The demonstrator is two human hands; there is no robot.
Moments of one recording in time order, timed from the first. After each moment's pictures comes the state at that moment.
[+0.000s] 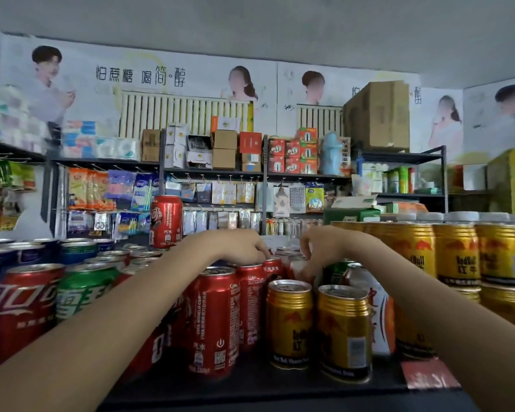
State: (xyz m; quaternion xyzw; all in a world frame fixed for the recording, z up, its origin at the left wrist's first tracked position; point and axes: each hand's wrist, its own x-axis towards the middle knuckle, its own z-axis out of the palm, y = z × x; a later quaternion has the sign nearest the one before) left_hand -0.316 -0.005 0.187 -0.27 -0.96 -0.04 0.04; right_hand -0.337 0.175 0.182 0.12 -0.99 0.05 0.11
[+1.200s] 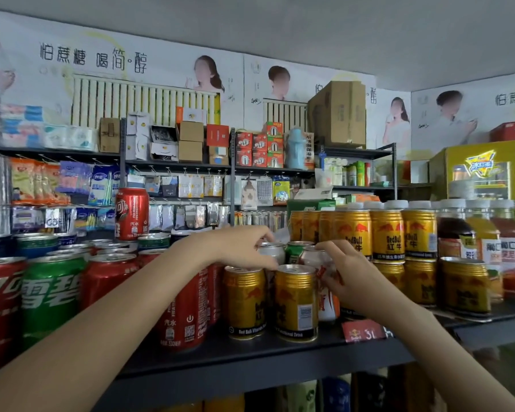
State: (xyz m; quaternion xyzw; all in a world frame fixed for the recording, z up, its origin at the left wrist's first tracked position) left_hand -0.273 0.026 0.172 -0.36 -0.93 -0.07 0.06; right_hand -0.228 0.226 0.102 0.07 -0.94 0.10 0.32
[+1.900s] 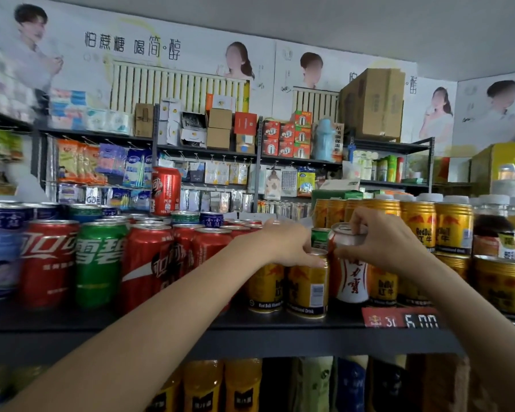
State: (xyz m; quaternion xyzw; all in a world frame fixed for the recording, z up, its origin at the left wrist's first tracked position) left_hand -0.260 0.058 0.144 -0.34 -0.93 -0.02 0.13; right_hand -0.214 0.216 0.138 0.05 -0.93 0.12 0.34
